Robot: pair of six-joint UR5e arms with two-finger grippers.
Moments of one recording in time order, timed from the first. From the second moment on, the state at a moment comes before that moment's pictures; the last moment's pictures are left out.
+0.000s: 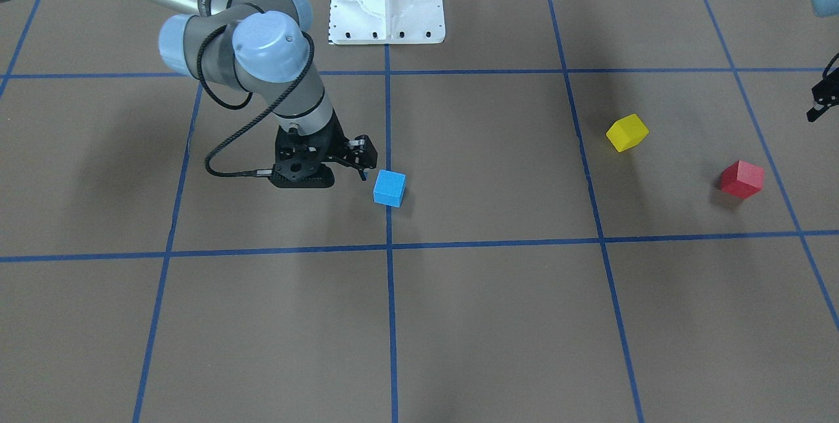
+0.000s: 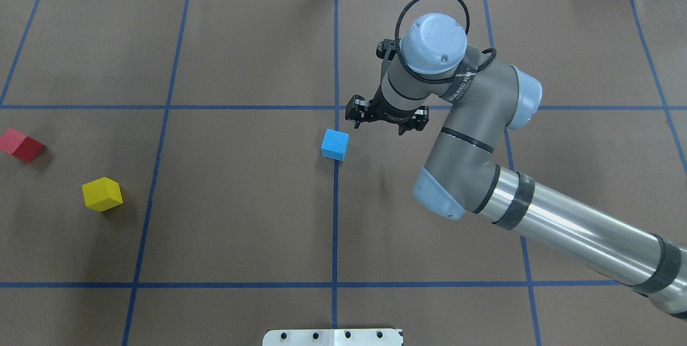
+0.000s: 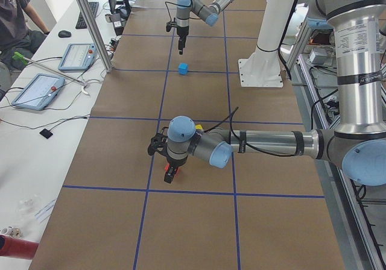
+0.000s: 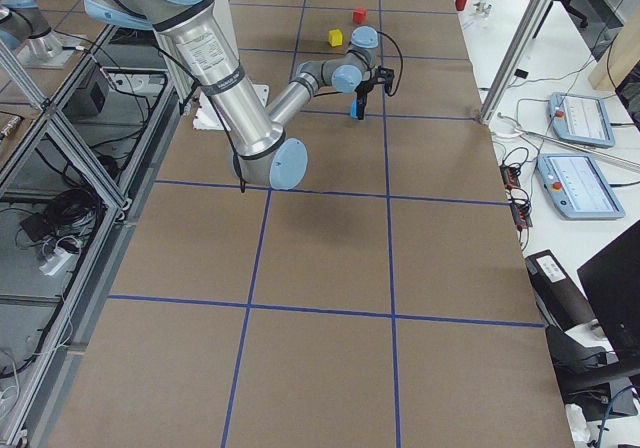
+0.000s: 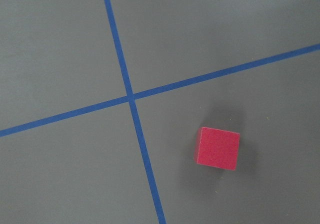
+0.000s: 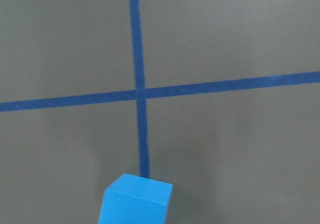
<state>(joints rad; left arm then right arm) -1.37 -1.41 -1.67 -2.03 -2.31 -0.06 0.66 -0.93 1.62 -1.42 2.01 1.26</state>
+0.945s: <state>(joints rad) -1.16 -1.48 -1.51 -2.21 -2.21 -0.21 0.70 -1.07 1.70 -1.41 2.00 1.25</state>
